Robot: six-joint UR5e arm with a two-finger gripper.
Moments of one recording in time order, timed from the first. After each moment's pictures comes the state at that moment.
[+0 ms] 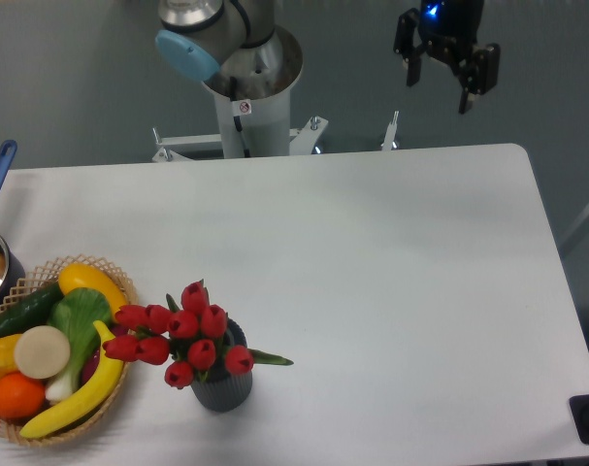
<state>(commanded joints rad) 2.99 -1.42 -1.77 -1.35 1.44 1.80</state>
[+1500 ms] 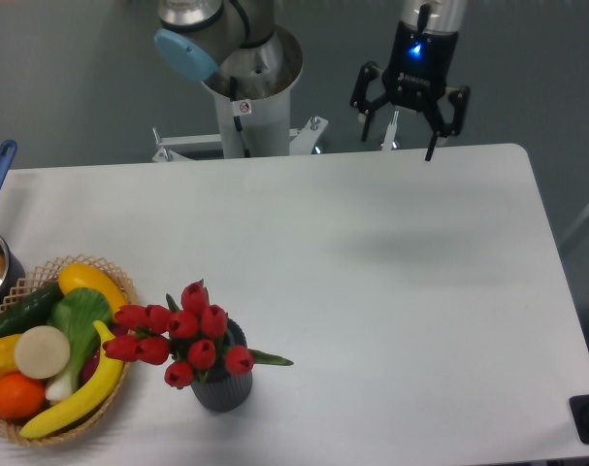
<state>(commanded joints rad) 2.96 -1.45 -1.89 -1.16 0.86 1.21</state>
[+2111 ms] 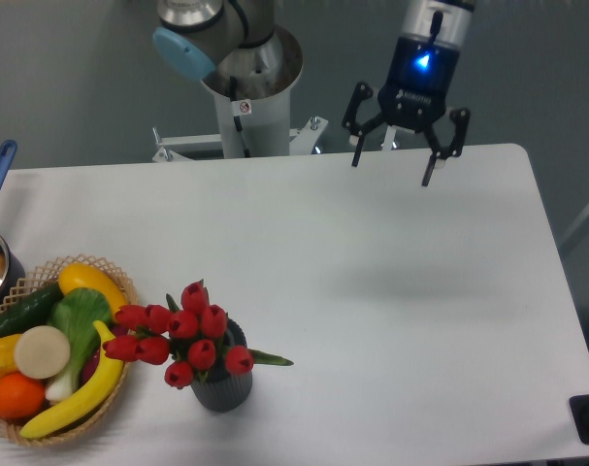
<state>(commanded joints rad) 2.87 -1.52 -1.89 -1.03 0.85 1.13</state>
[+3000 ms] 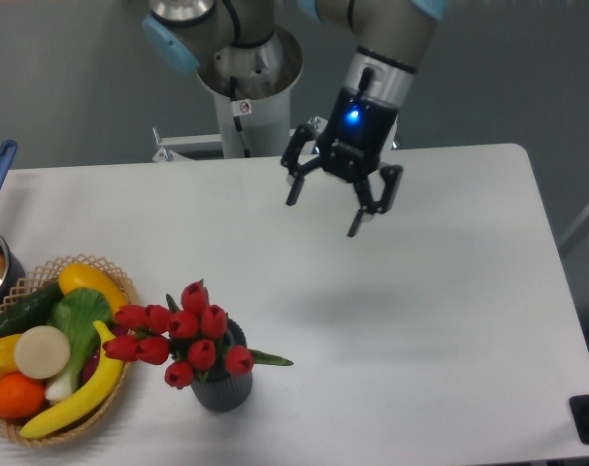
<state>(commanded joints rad) 2.70 -1.58 -1.91 -0.96 0.81 1.29</state>
